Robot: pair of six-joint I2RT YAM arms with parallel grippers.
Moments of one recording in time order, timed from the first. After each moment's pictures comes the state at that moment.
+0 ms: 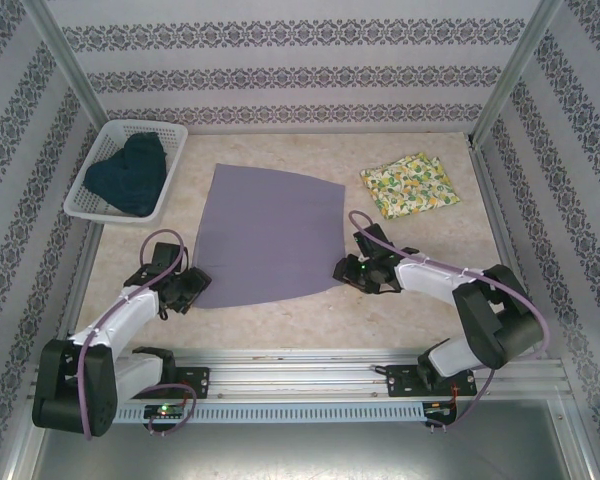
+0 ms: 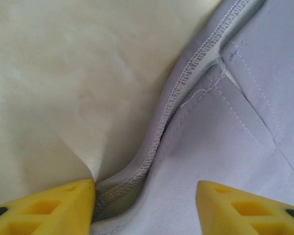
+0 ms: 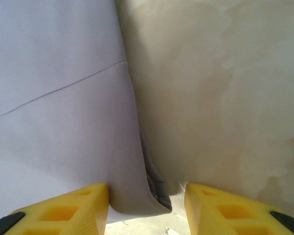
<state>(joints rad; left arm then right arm) -0.07 1.10 0.44 -0.49 0.14 -0.98 0.49 1.47 0.65 -0.28 -0.24 0.86</state>
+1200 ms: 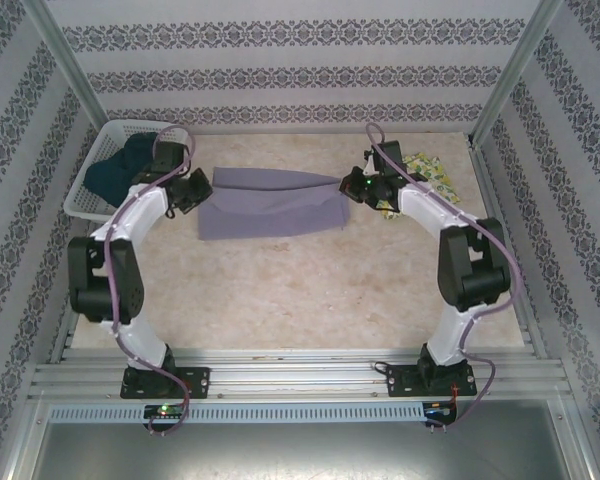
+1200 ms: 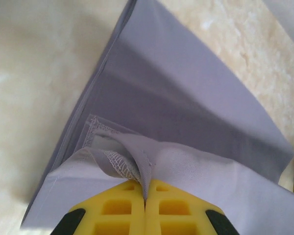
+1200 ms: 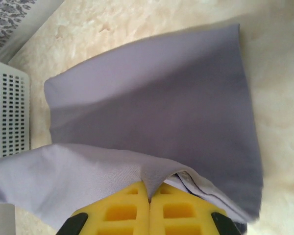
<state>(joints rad) 0.00 1.76 1.36 -0.52 0.23 -0.66 0.22 1.87 1.36 -0.31 -0.41 0.71</state>
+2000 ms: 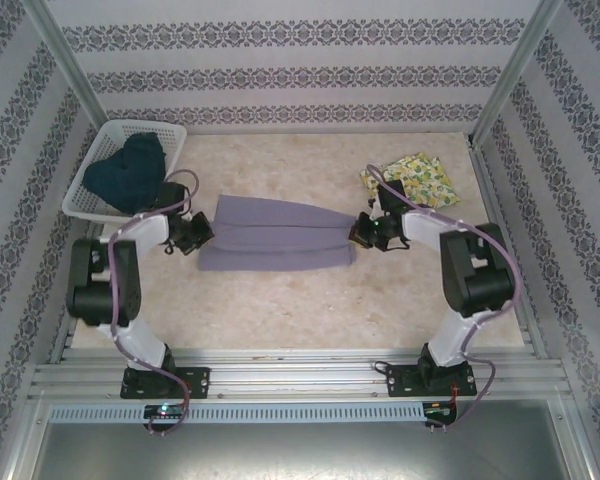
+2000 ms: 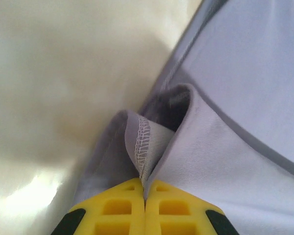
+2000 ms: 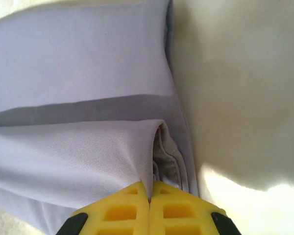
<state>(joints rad) 0.03 1.65 0.96 -0.45 0.32 -0.64 0.19 1.75 0.99 -0.37 -0.47 0.64</state>
